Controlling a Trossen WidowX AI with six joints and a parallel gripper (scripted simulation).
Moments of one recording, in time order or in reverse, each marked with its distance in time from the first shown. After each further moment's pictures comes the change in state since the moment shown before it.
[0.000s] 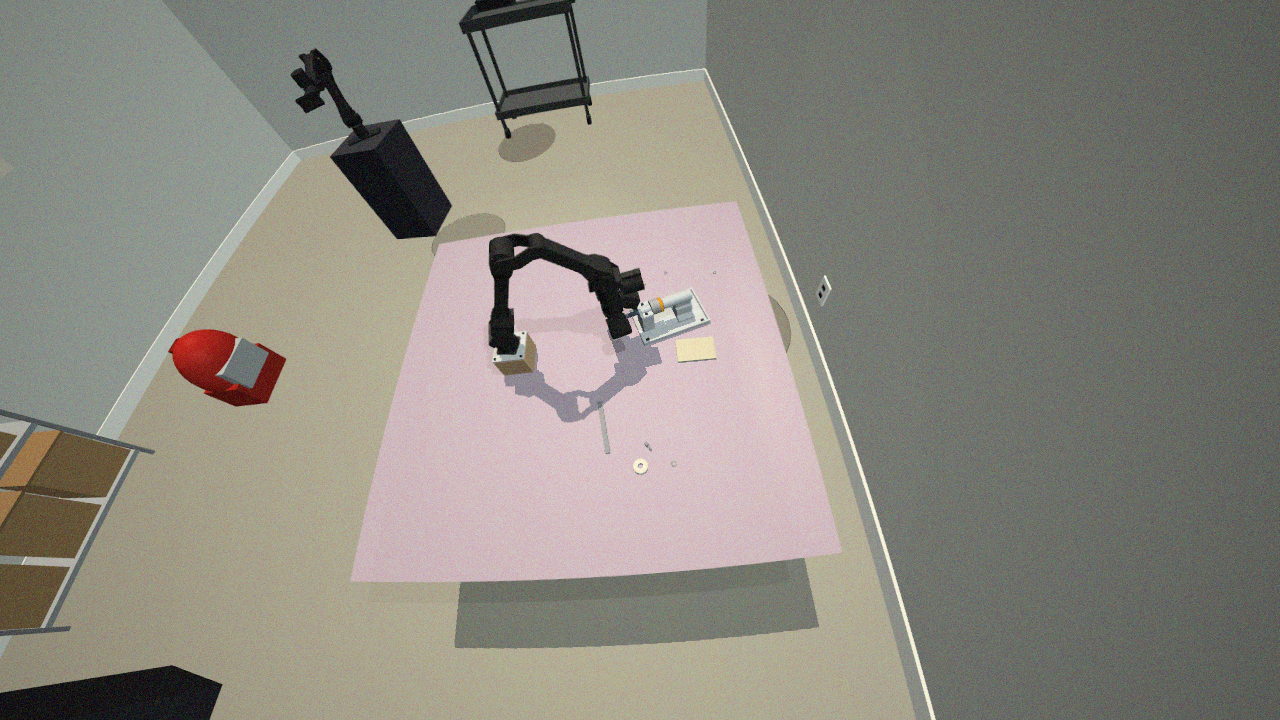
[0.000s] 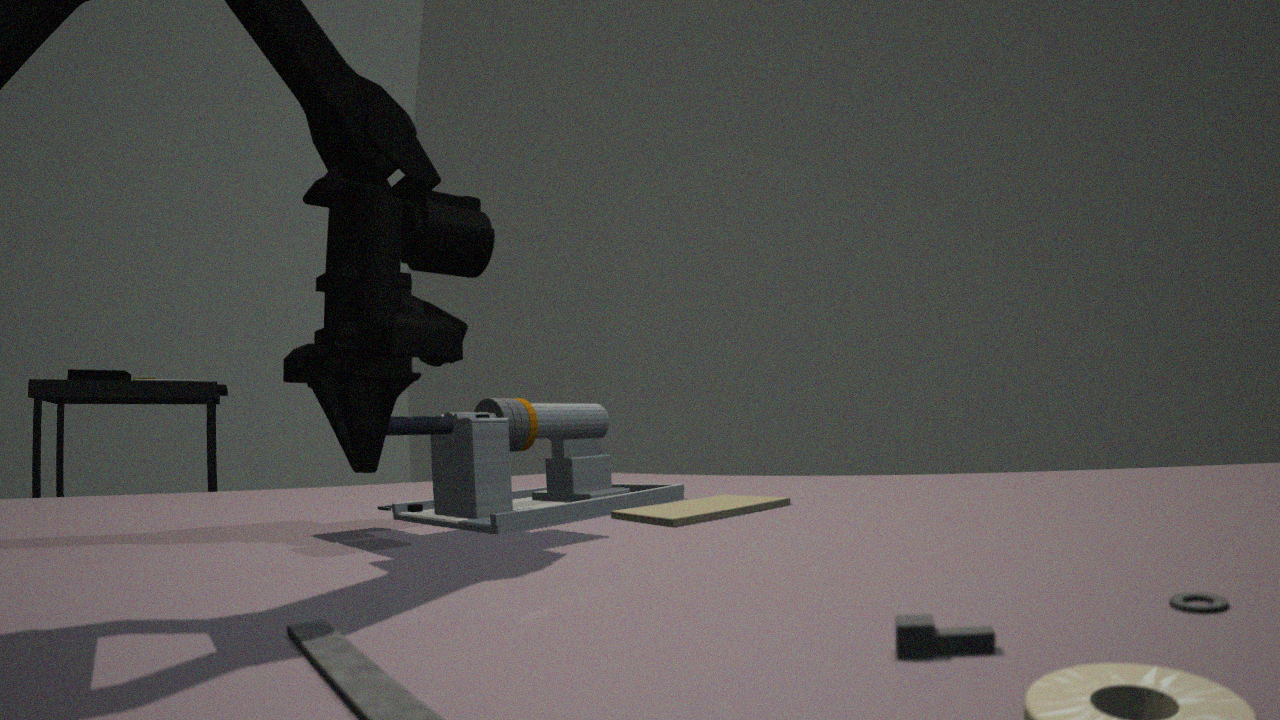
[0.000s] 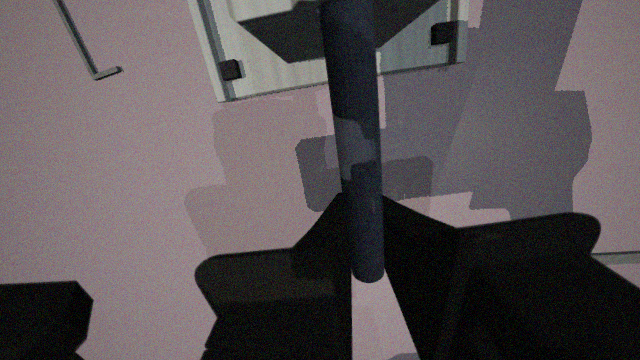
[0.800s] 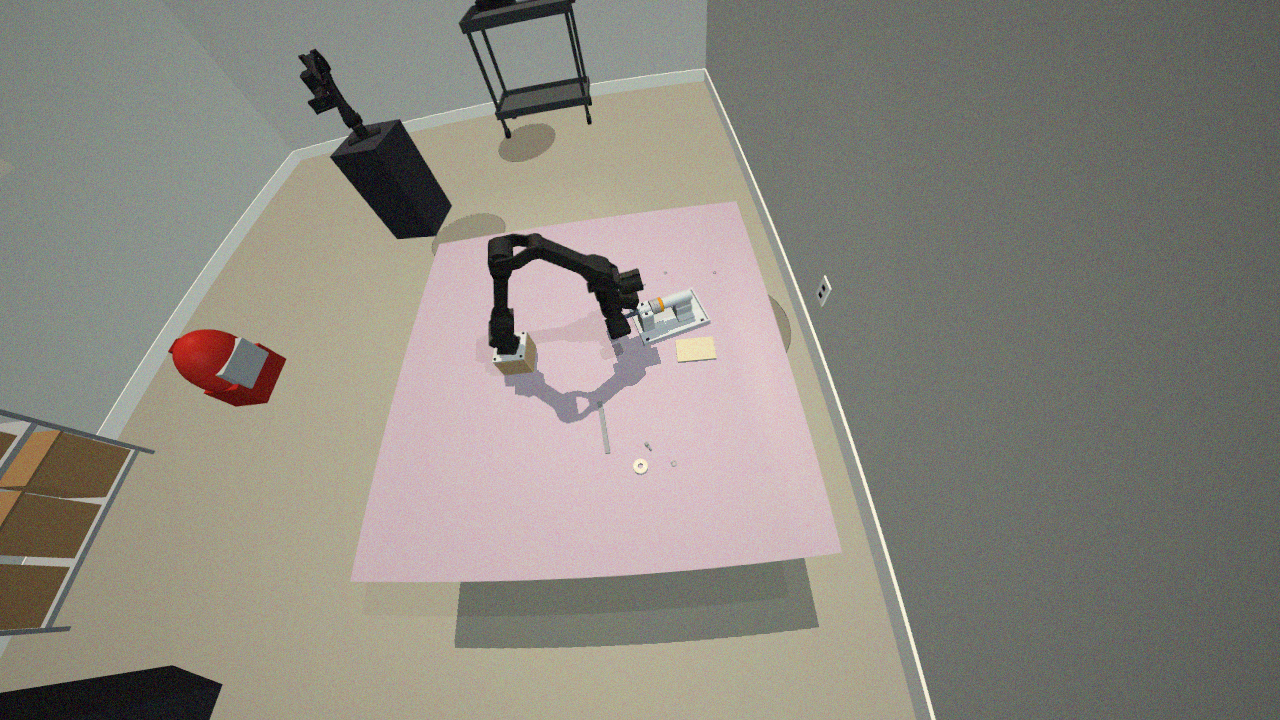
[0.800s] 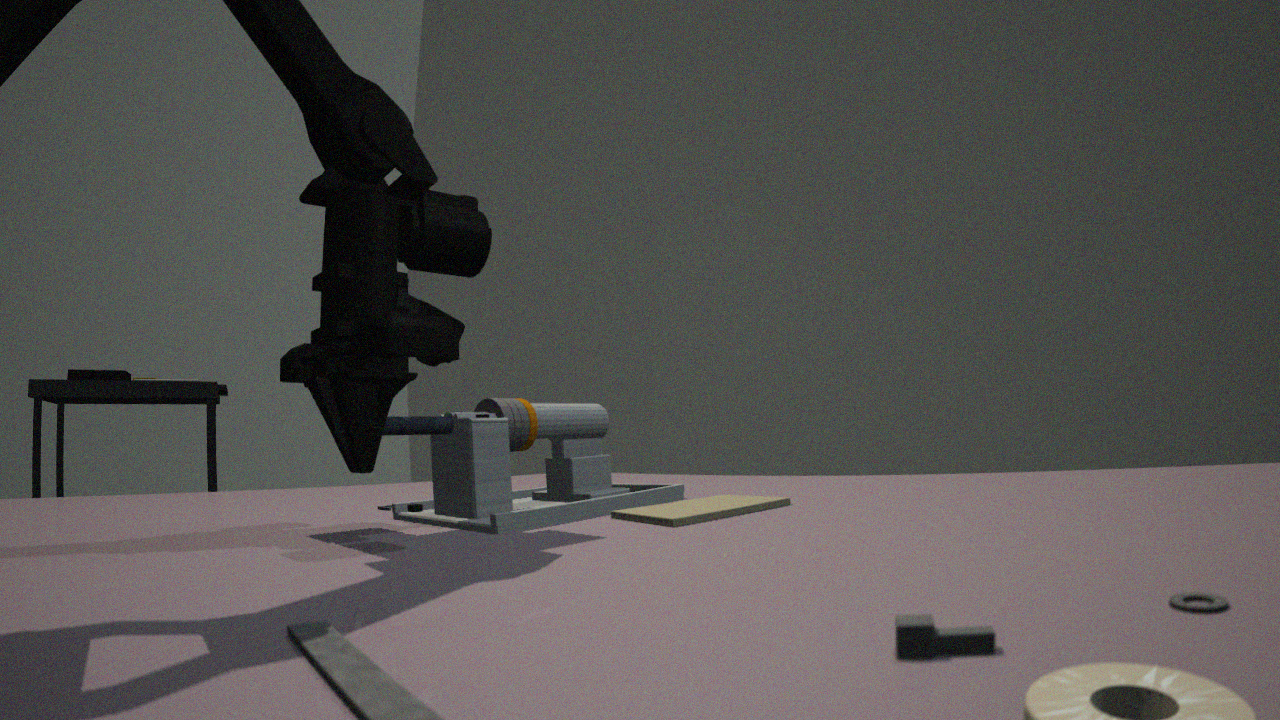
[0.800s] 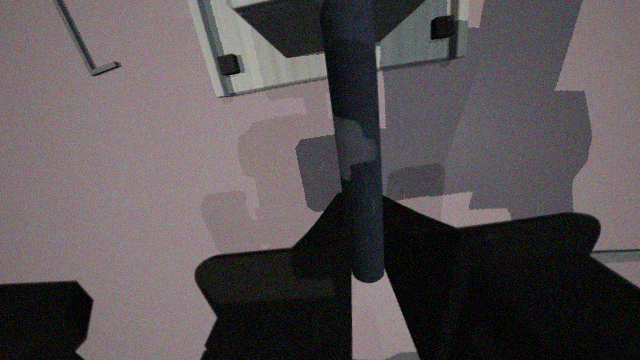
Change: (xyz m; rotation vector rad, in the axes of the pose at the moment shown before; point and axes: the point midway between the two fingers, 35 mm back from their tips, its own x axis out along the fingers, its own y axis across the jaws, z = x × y) arm 0.000 0.000 -0.003 0.000 0.000 0.000
